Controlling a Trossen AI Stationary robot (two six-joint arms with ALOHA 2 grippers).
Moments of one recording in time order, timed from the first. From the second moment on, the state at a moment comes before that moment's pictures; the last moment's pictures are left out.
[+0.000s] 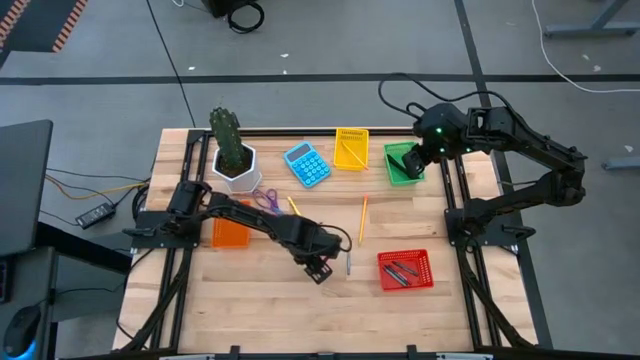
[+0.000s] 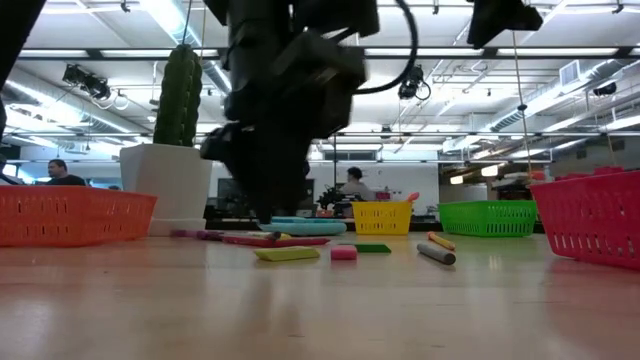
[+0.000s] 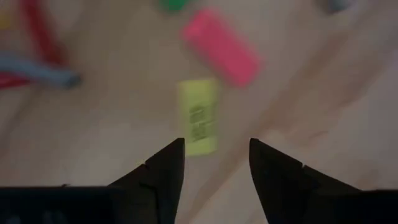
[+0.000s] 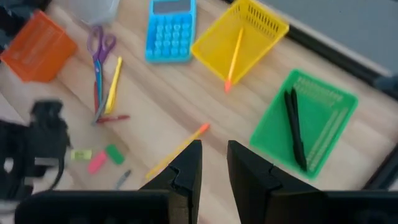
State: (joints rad) left arm -0.22 2.05 1.52 -0.78 0.12 -0.90; right arm -0.30 1.15 1.51 -1.34 0.13 0.60
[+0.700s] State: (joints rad) left arm -0.26 2.08 1.52 -0.84 -0.03 -0.98; right arm -0.30 1.15 1.51 -1.44 0.10 0.56
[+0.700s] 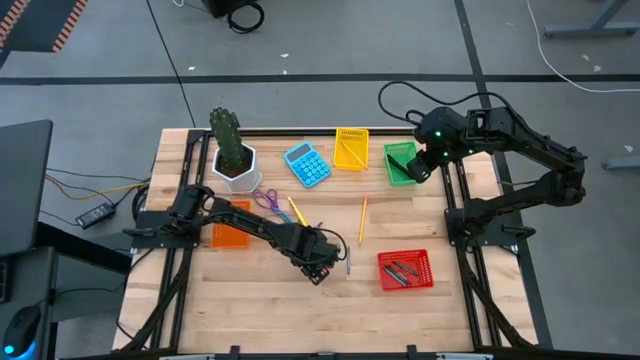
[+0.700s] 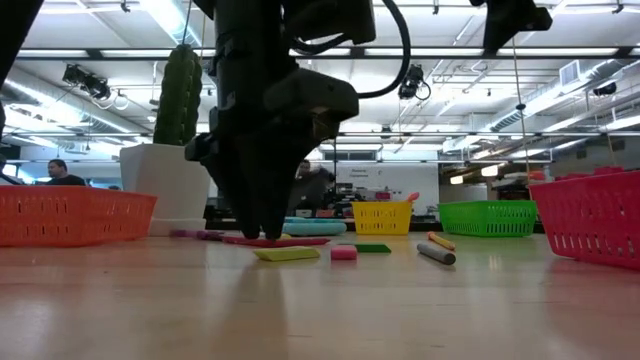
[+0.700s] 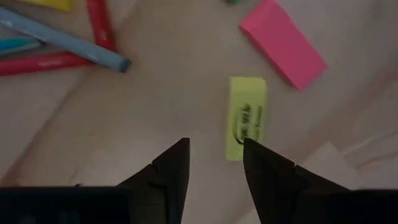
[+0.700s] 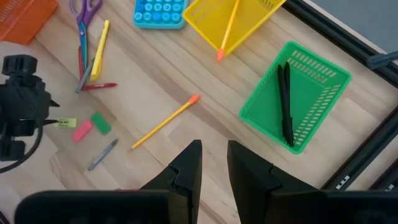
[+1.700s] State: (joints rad) left arm -0.27 2.14 1.57 -0.83 -0.05 -0.98; right arm -0.30 1.15 1.51 -1.44 0.10 0.50
